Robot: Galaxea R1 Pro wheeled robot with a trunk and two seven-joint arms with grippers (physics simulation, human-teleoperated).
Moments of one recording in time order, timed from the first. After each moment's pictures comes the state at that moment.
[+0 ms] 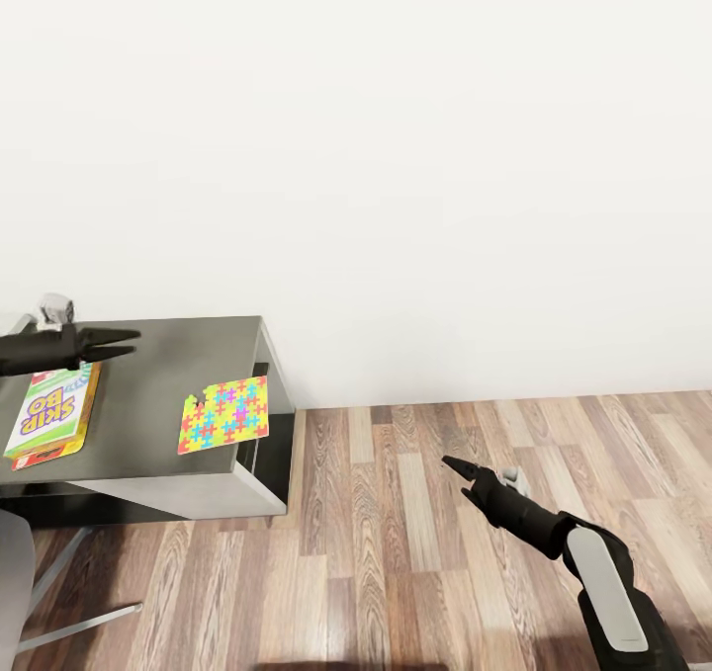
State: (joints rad) left arm -1.03 0.68 0.10 -0.86 0.21 1.02 -1.37; right arm -0.29 -0.04 -0.21 -1.36 -0.97 0.84 0.14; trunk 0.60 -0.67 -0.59
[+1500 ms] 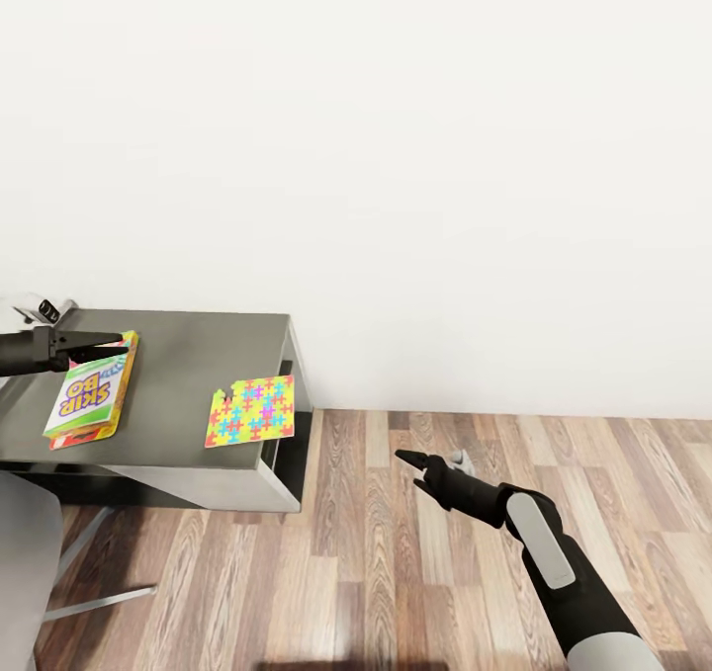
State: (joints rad) left arm -0.99 0.74 0.06 -0.91 0.22 1.02 -1.57; right arm -0.46 -0.04 0.01 -1.09 -0.98 0.81 0.22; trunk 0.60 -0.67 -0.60
